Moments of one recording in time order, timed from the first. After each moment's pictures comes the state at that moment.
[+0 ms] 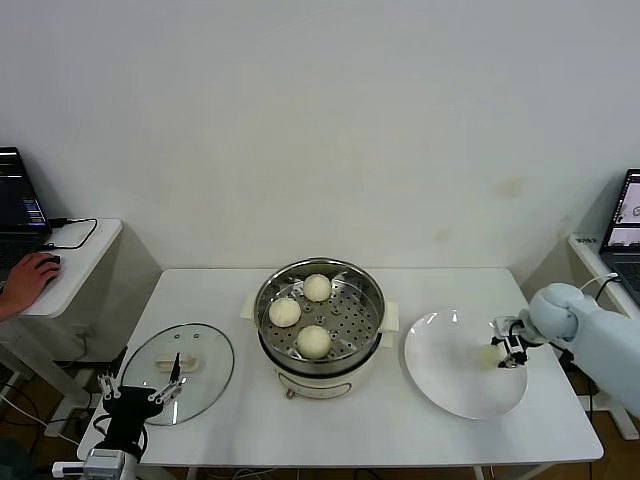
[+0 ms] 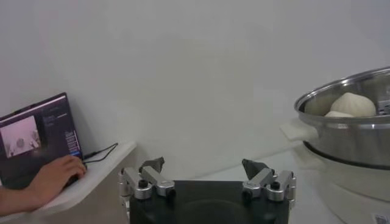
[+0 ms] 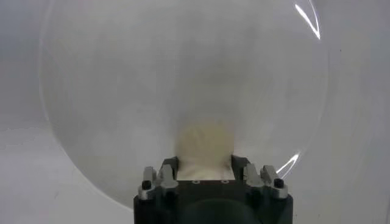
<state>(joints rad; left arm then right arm) 1.74 -1.21 -0.69 -2.17 -0.04 0.06 -0.15 -0.22 0.56 -0.61 1.28 -0.29 -0.18 -1.02</state>
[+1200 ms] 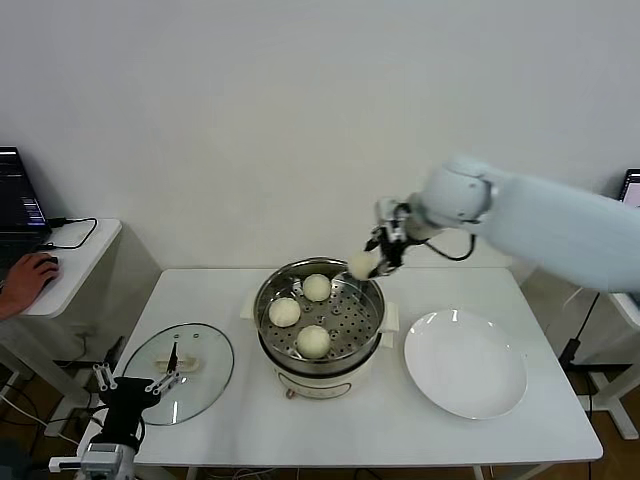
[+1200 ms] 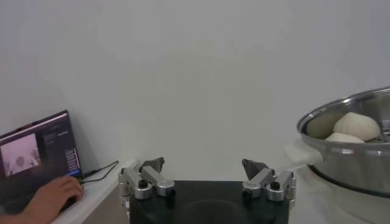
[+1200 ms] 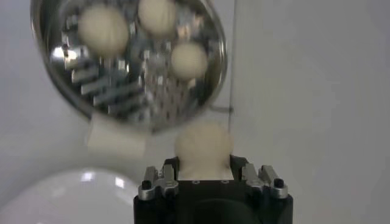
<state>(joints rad) 1.72 -1.22 -0.70 -2.18 -0.02 0.04 -0.16 0.60 0.91 -1.23 1.50 0.47 -0.54 -0.84</state>
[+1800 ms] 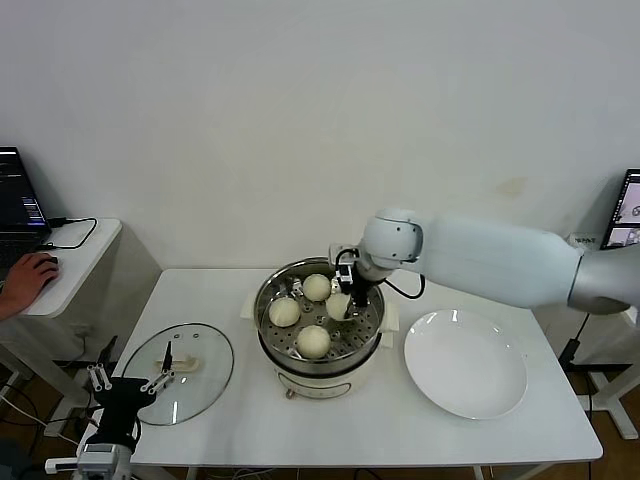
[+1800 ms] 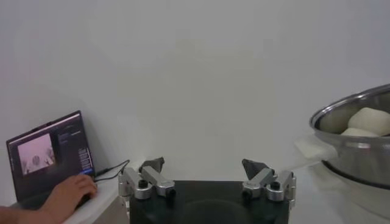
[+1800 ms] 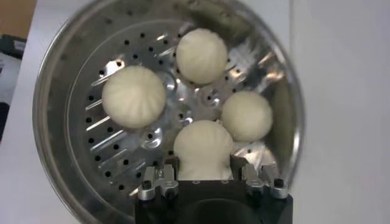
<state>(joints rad) 1.71 -1.24 -0.71 -2.17 -0.01 0.03 -0.16 0.49 1.05 -1.30 1.43 0.48 -0.66 -0.79</state>
